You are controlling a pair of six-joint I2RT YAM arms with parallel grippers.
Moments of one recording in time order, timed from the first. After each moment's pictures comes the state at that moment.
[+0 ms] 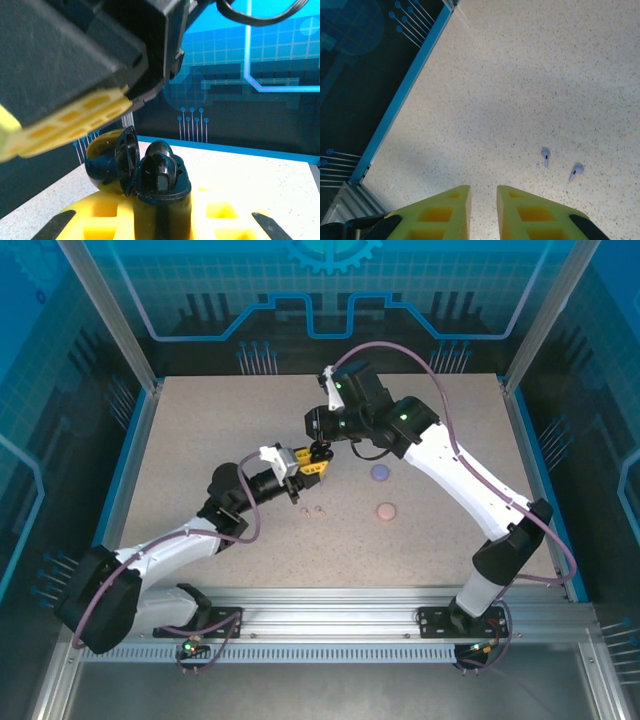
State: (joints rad) left arm -0.55 1.22 0.56 0.84 0.50 0.03; right arm 0.74 1.68 1.87 -0.86 -0.09 0.50
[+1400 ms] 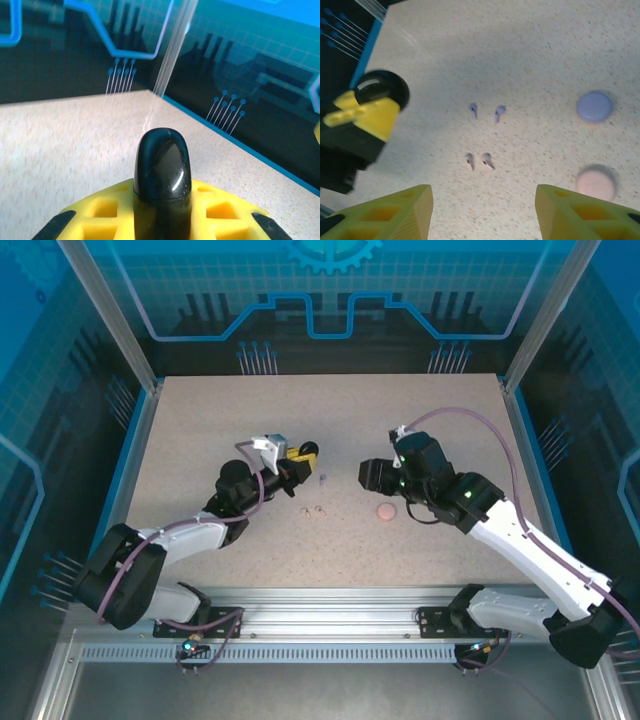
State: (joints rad) left arm -0.45 1.37 0.51 0.83 0.36 -0.34; right arm 0.71 1.08 1.11 -0.71 0.10 0.67
